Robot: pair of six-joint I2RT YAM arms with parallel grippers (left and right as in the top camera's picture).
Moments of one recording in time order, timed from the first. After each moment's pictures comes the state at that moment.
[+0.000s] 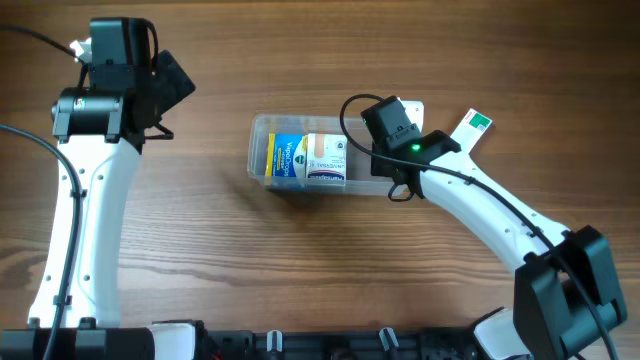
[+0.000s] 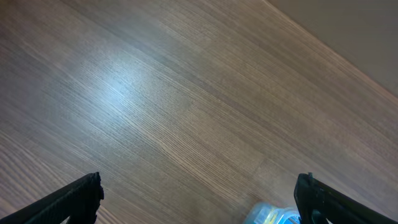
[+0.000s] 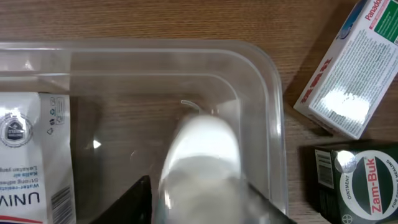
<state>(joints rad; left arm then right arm) -0.01 1.51 1.53 -0.97 -0.27 -0.60 0.51 1.65 1.10 -0.66 0.32 0.52</state>
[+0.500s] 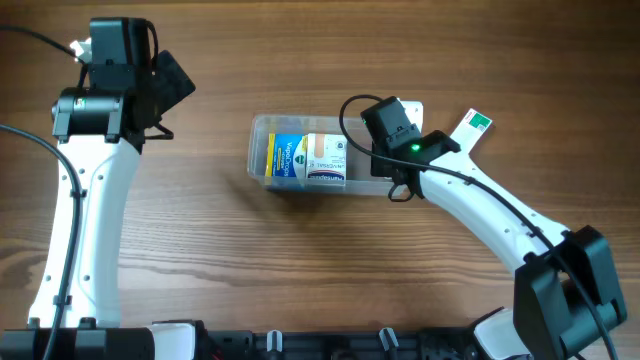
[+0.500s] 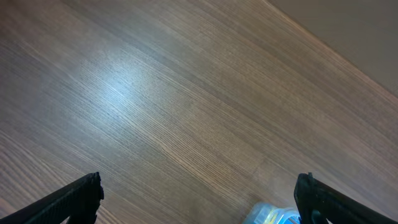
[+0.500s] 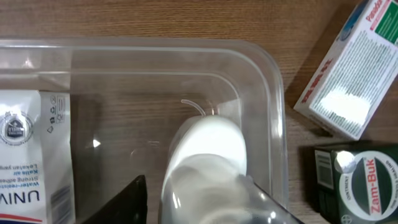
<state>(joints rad) -0.01 1.51 1.53 -0.97 -0.27 -0.60 0.51 1.65 1.10 -0.66 0.32 0.50</state>
